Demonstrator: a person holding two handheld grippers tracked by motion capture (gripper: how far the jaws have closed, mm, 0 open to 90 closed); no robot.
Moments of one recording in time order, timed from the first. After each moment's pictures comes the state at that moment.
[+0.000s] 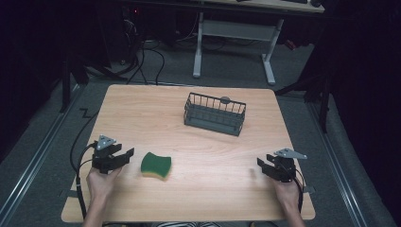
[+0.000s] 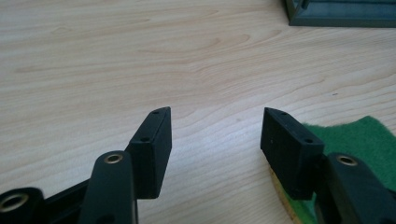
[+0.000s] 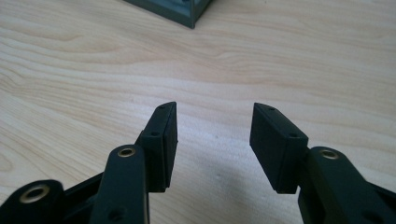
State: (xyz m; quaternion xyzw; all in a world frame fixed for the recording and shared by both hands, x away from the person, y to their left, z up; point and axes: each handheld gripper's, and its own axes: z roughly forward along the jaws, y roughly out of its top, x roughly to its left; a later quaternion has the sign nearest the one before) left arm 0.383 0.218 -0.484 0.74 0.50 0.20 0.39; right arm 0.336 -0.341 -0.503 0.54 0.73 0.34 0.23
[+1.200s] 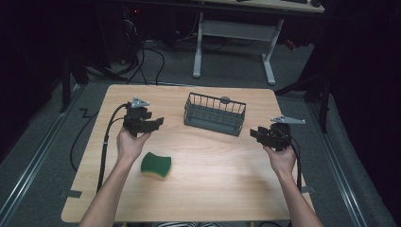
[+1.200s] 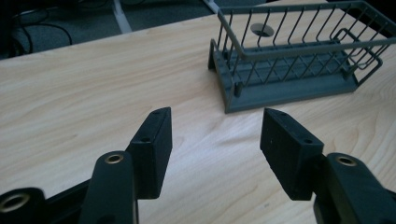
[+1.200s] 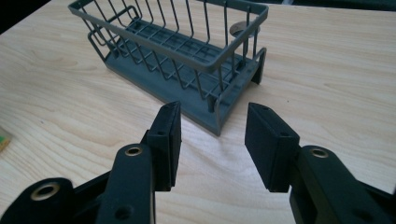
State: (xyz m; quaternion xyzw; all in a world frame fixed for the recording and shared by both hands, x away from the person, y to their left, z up) left arm 0.462 0.130 -0.410 0.78 0.44 0.17 0.41; right arm 0.410 -0.324 -0.435 0.53 0.72 0.40 0.19
